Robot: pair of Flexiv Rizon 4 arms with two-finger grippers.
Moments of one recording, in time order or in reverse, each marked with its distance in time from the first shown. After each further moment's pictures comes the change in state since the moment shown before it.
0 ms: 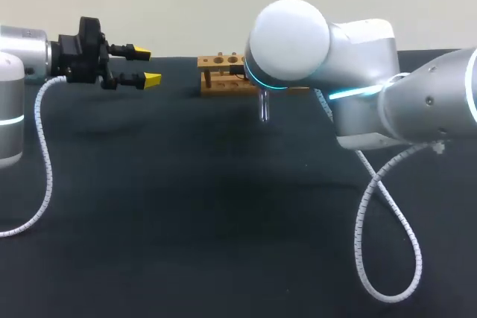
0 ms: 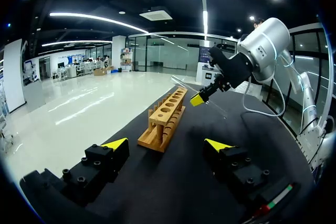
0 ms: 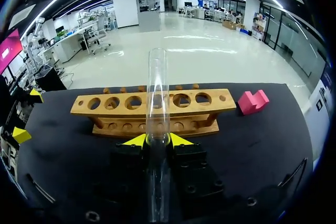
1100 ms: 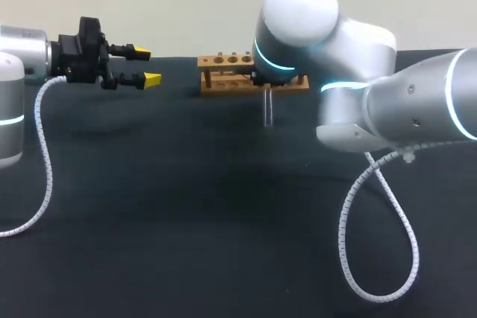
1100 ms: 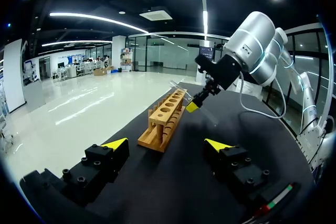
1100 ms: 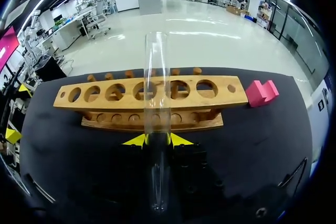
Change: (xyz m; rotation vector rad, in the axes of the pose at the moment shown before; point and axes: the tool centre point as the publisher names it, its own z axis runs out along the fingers) left arm 0.000 0.000 0.000 0.000 0.000 0.000; right arm 0.012 -0.011 0.023 -0.023 0.164 0.003
